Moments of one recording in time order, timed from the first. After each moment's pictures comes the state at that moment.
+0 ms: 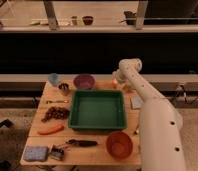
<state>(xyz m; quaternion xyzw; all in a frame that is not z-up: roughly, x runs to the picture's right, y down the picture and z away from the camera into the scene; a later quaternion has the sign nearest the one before) 0.149 -0.052 1.025 -0.15 -0.10 -0.06 0.98</state>
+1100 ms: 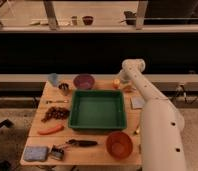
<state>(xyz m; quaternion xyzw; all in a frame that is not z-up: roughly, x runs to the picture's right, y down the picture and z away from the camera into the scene) 0.176 -0.045 1.023 -0.16 -0.09 -0.03 0.98</state>
